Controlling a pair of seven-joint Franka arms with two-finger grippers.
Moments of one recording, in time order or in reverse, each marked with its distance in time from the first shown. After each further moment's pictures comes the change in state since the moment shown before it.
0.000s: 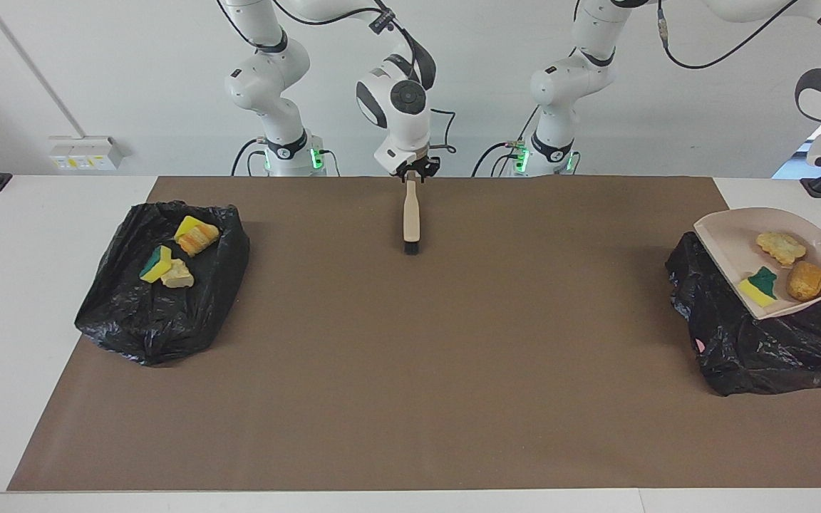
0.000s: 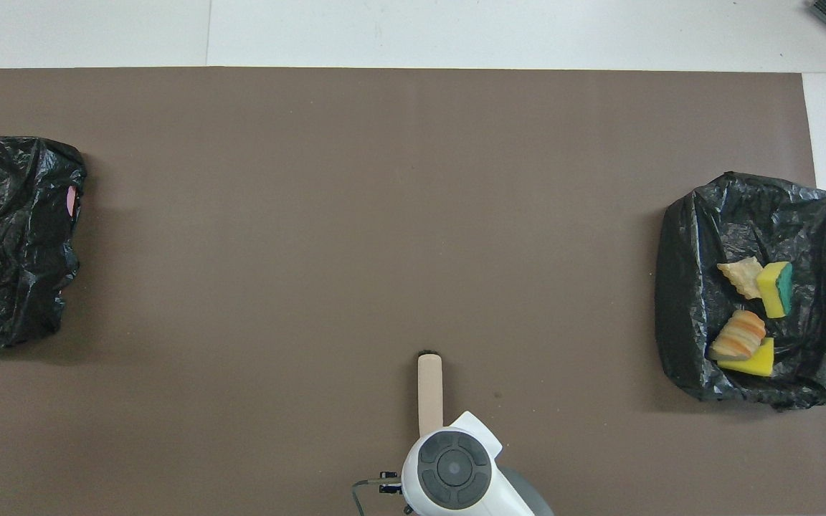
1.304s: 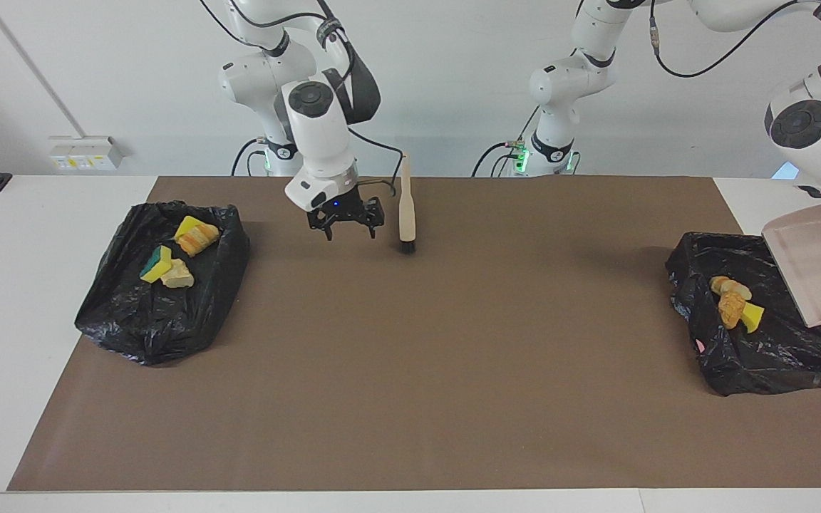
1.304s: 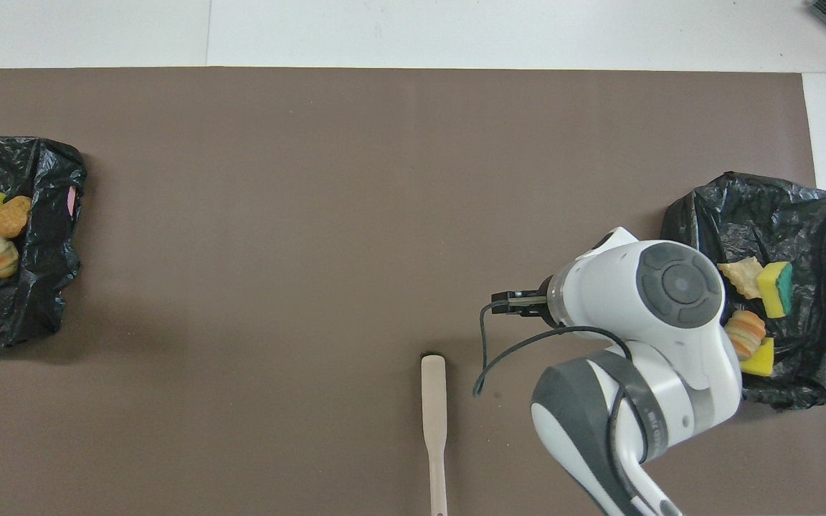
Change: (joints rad) left arm -0.063 -0.032 -0.021 -0.062 0.784 0.033 -0.330; right arm -0.521 0.041 -0.016 0.255 -0.243 0.011 -0.377
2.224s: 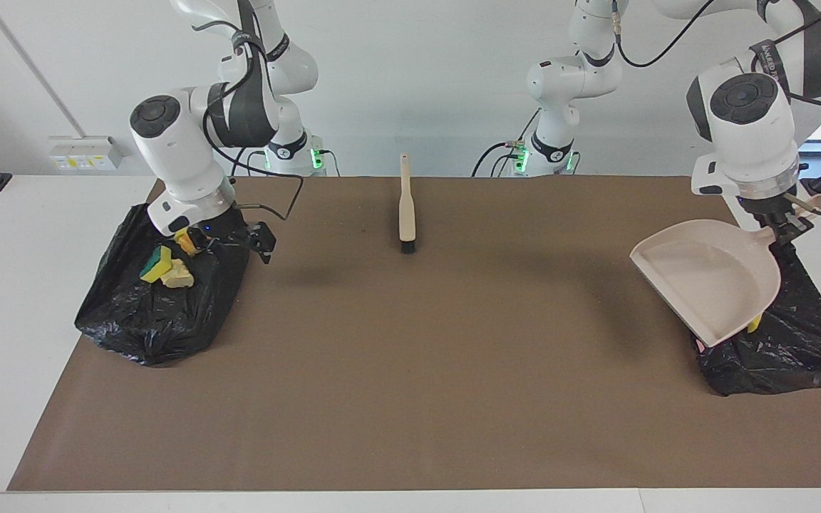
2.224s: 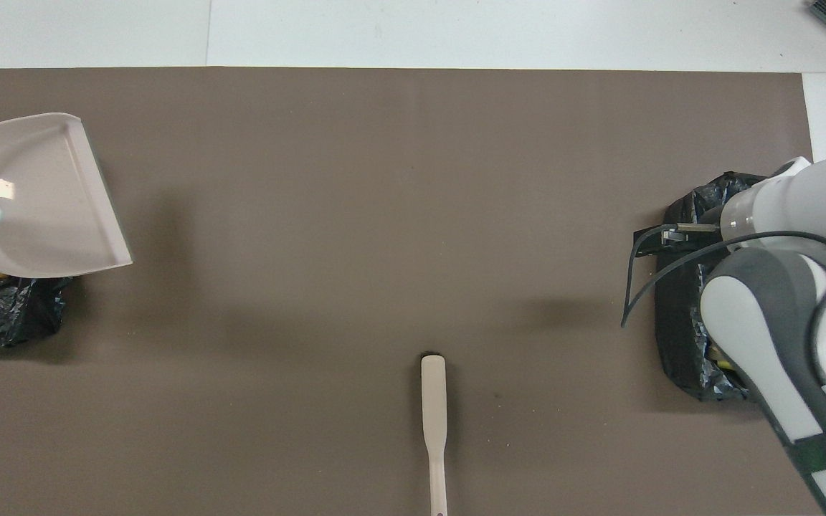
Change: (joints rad) left arm -0.247 -0.062 -0.088 -0.012 -0.604 -0.403 -0.452; right arm -0.304 0.051 -0.014 0.244 -0.027 -0.220 -0.238
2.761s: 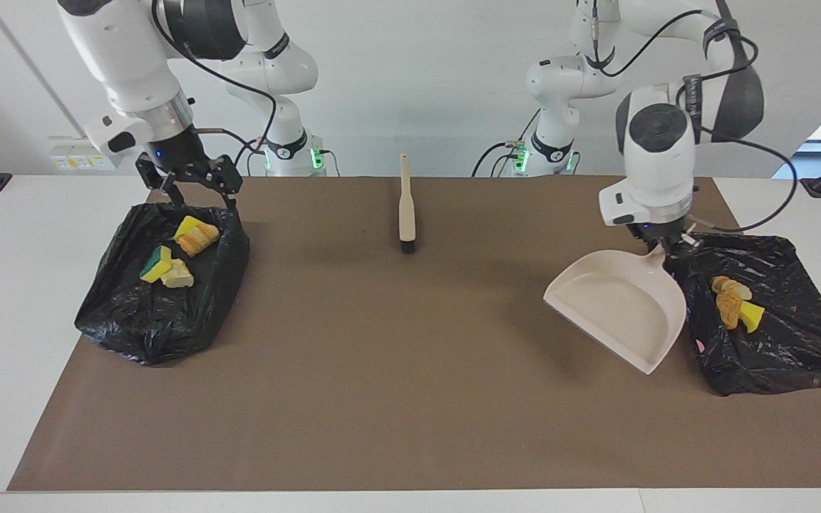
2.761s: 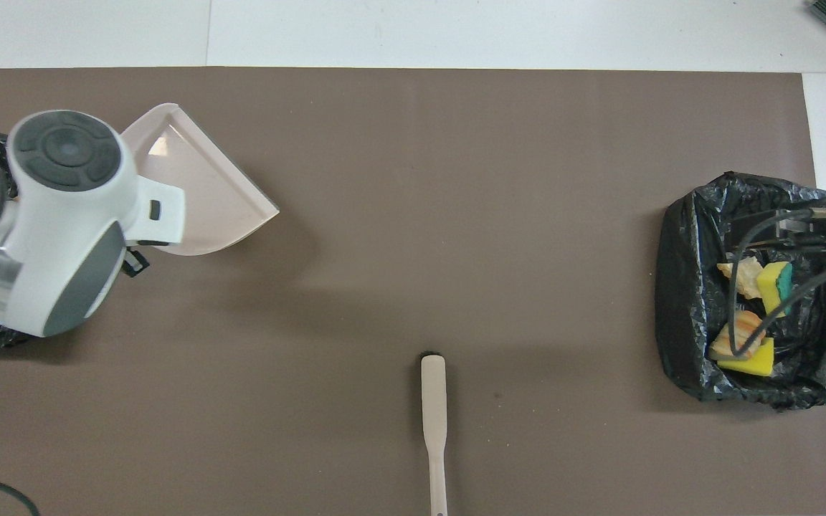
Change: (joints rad) left arm -0.073 0.106 -0.206 -0.027 -0.140 -0.029 -0.656; right arm 0.000 -0.111 -0.034 0.237 -0.046 -0.313 0.000
